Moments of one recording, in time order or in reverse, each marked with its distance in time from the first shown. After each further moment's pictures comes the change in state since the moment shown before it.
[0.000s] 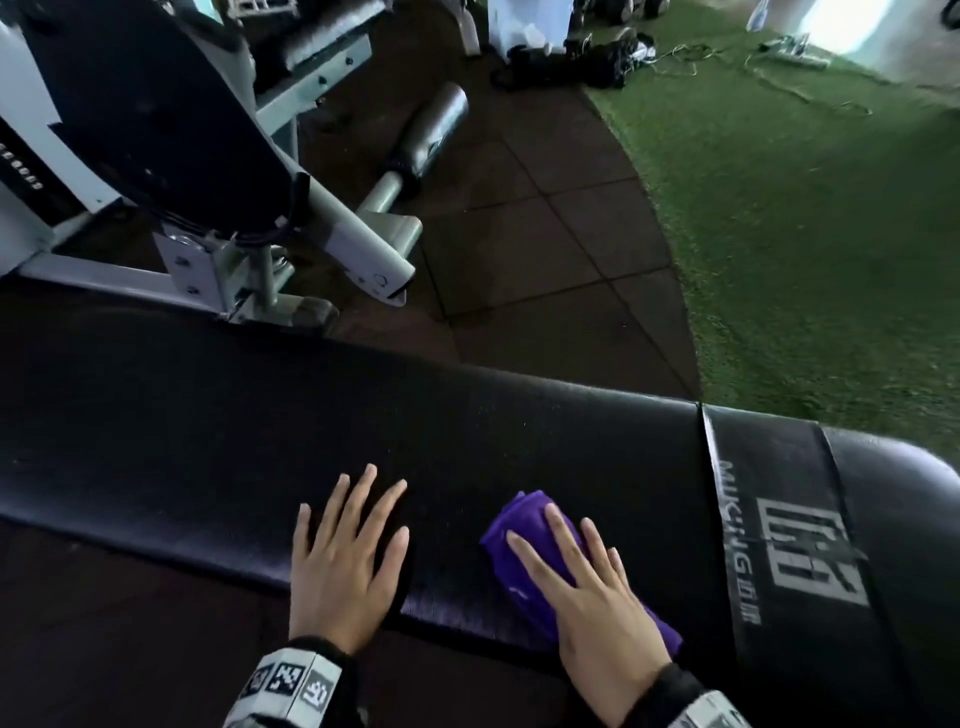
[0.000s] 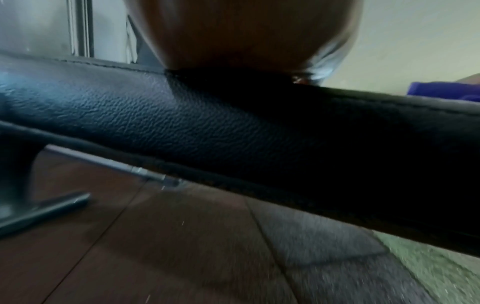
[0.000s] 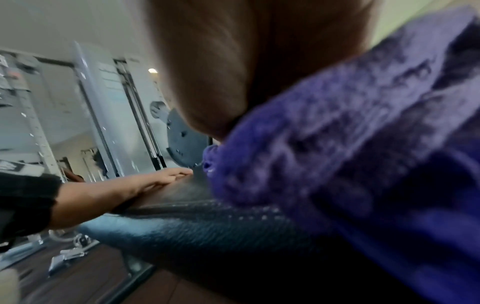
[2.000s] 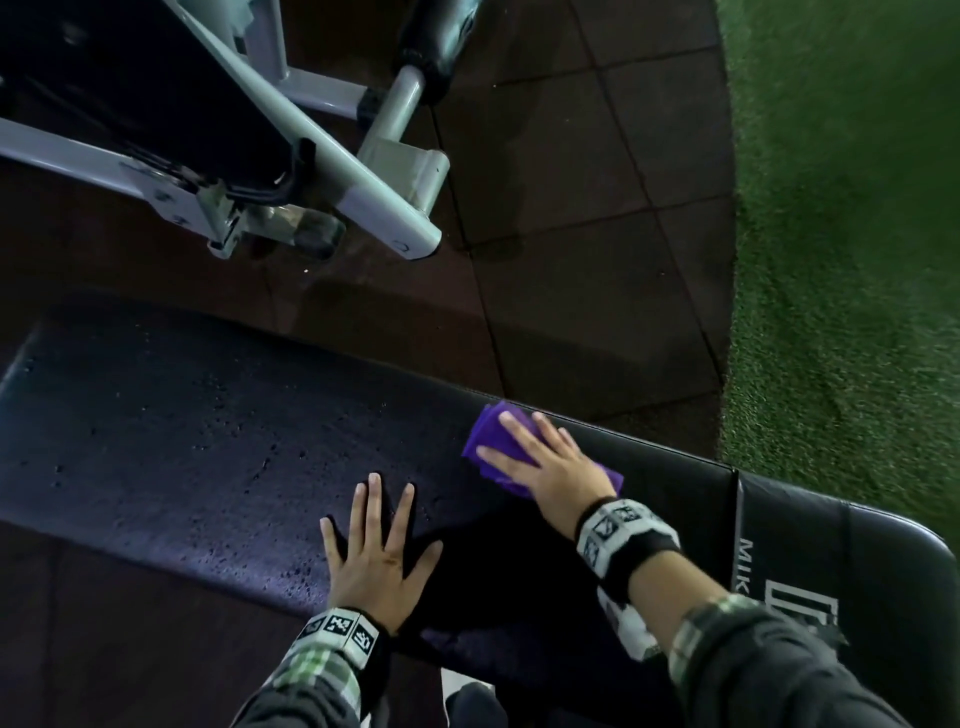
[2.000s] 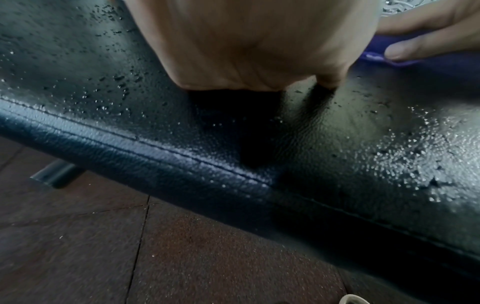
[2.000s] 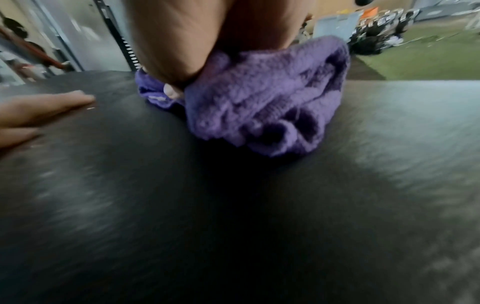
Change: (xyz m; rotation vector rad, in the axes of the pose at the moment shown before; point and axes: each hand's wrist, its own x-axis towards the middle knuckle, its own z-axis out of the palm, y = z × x) left_hand 0.060 -0.012 -0.022 0.104 -0.345 -0.181; right_hand 0.201 0.021 -0.073 -0.208 -0.119 -0.267
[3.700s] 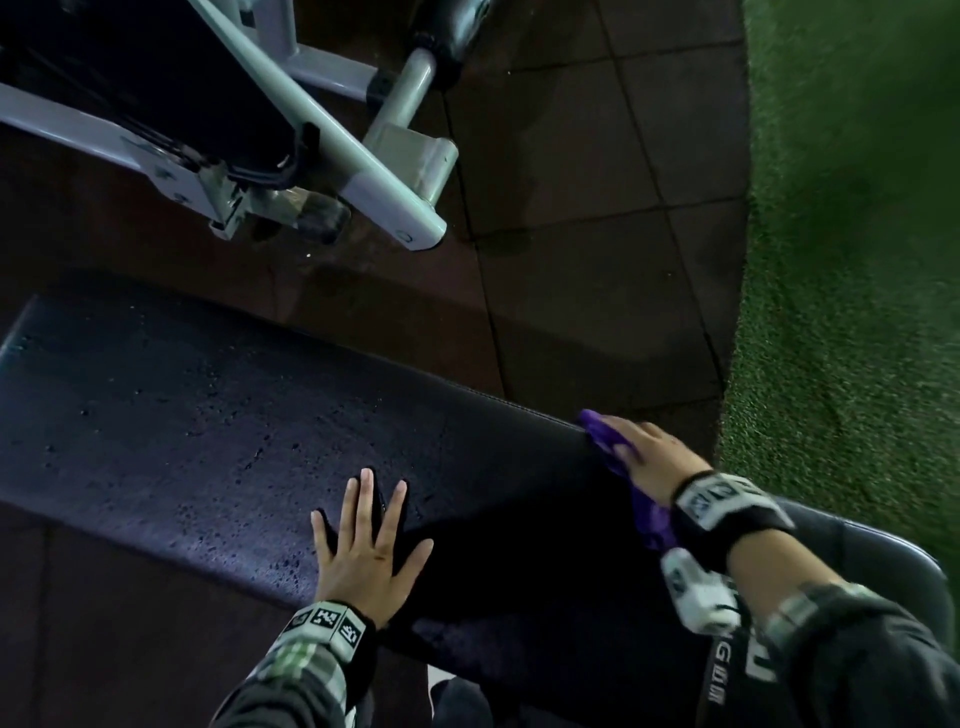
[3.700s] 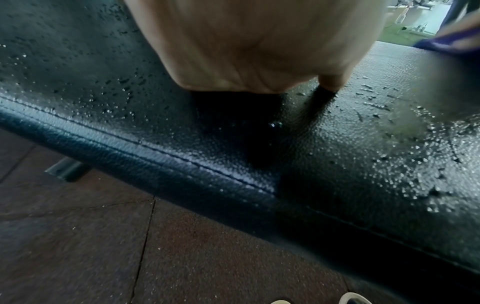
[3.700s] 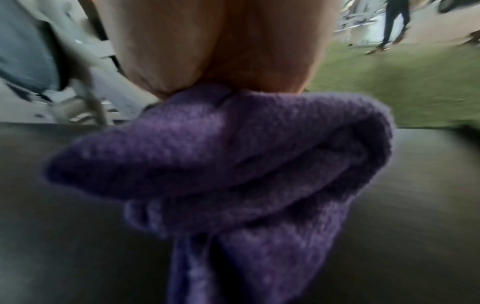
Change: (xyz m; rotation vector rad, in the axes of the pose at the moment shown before) left_hand 0.000 0.000 0.000 0.020 -0.028 -0.003; right_hand -0.029 0.110 -0.015 0.404 -0.185 0.466
